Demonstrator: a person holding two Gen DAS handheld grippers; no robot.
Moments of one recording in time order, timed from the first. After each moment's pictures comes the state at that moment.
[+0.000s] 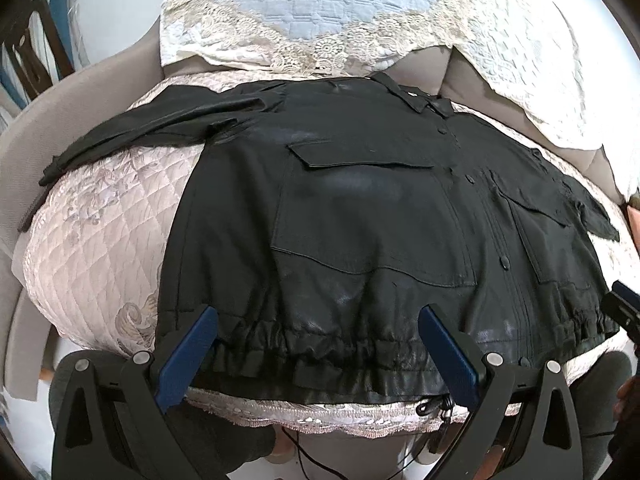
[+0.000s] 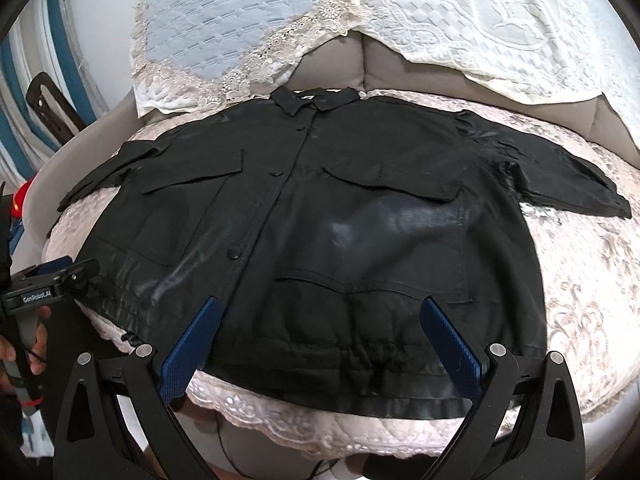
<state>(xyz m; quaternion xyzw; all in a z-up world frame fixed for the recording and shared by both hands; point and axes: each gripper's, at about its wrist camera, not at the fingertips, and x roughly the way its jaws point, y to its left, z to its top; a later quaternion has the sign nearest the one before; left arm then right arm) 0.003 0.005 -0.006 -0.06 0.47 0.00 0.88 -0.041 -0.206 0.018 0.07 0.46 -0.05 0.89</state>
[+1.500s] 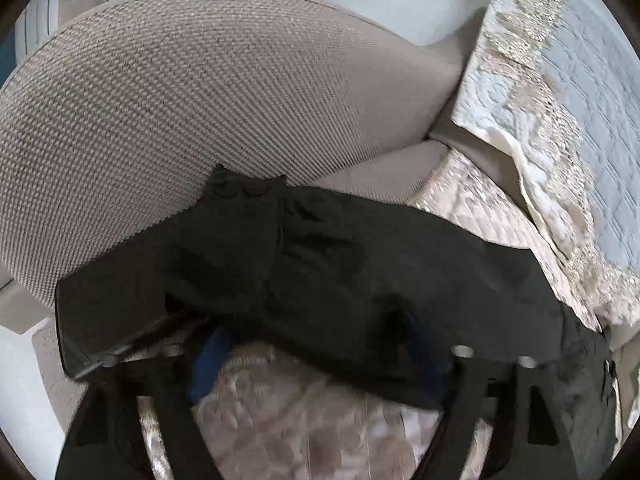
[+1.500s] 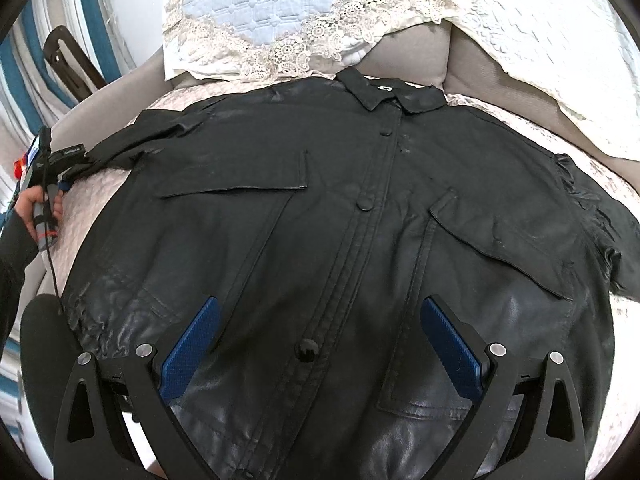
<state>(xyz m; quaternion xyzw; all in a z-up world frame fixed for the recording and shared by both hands) 0.155 0.332 -0.049 -0.26 0.38 0.29 0.84 0.066 -0.146 -0.011 0.02 0.49 0.01 0.87</state>
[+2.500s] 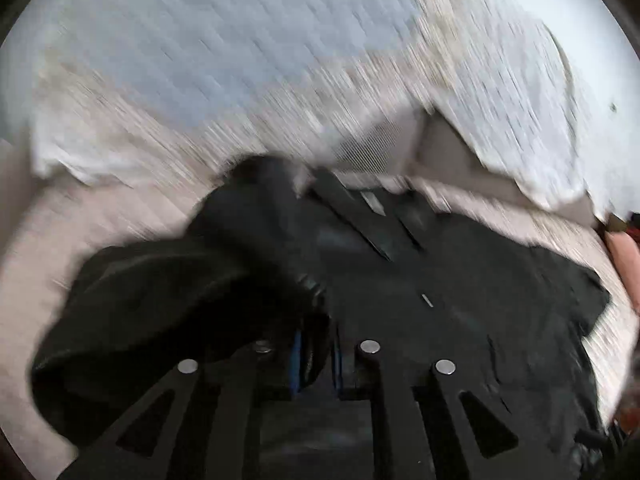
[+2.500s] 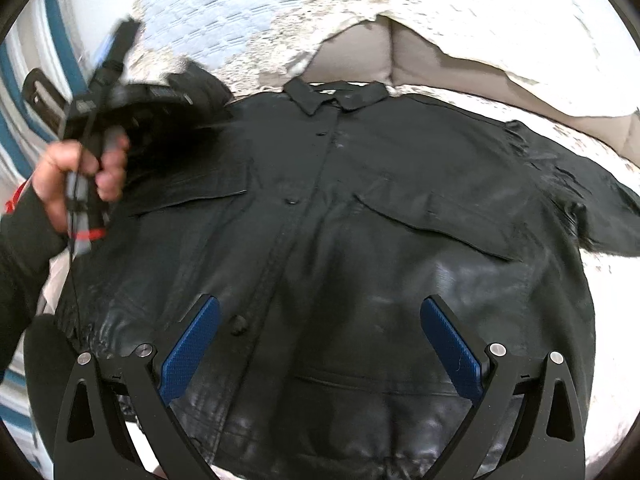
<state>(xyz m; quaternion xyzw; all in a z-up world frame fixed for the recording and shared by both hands) 0.265 -0.048 0.003 -0.05 0.42 -0.13 0.90 0.032 -0.204 0.000 0.07 0.47 -0.03 0.88</state>
